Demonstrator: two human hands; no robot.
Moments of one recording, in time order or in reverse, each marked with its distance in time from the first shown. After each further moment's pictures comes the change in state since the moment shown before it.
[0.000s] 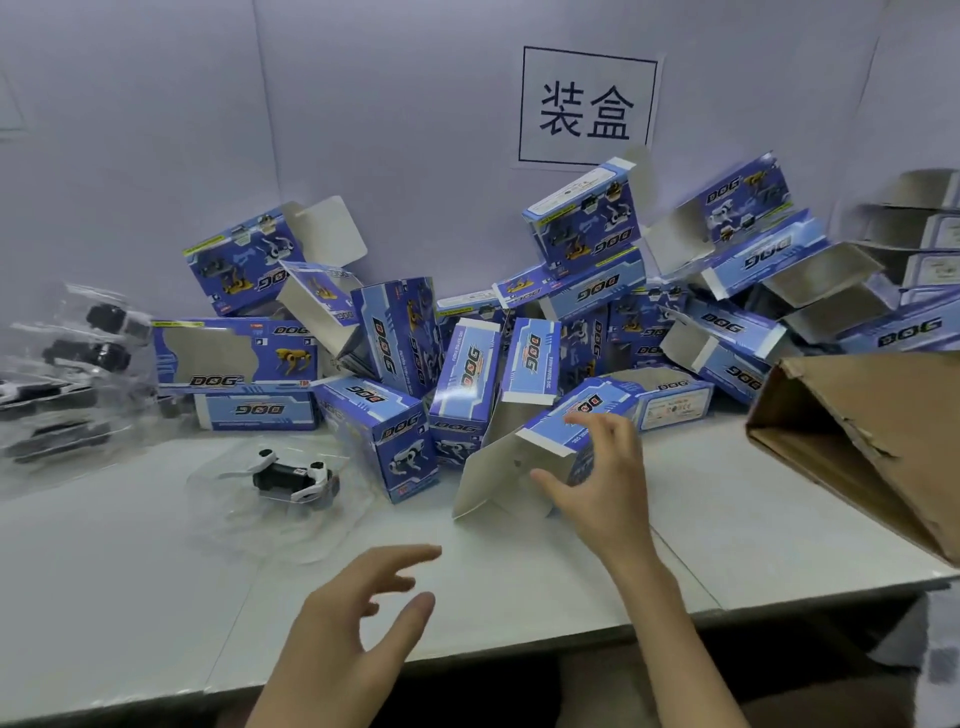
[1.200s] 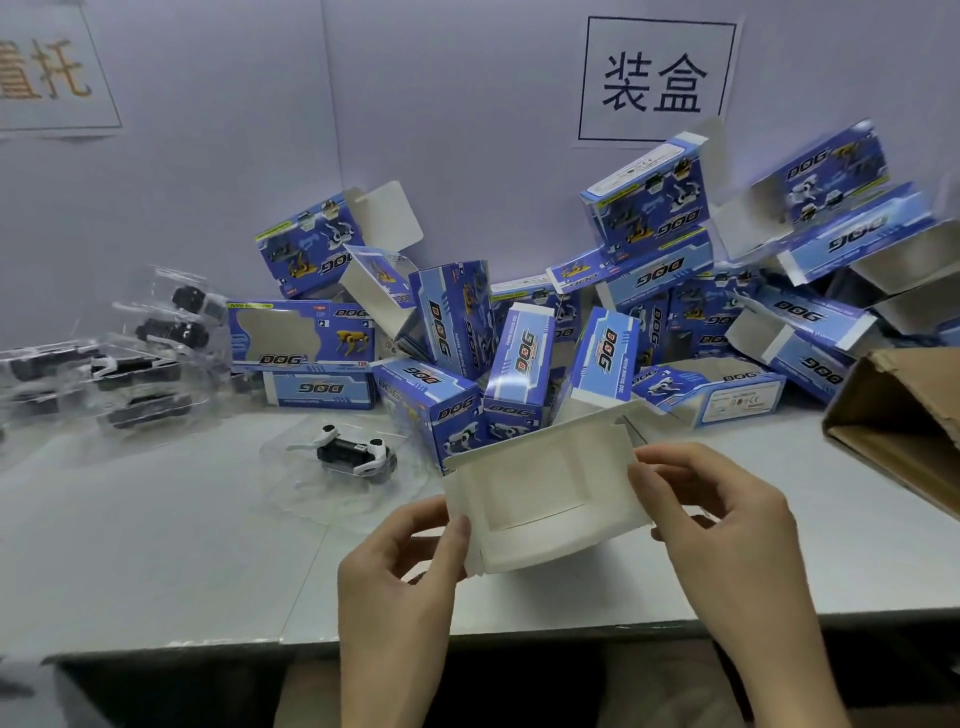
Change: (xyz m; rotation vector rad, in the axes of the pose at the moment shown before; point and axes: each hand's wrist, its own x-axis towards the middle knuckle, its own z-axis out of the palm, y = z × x) left_hand 0.004 0.027 0.009 -0.450 0.418 -0.202; right_hand -0.060 -0.076 -0.067 0.386 0.017 0.116
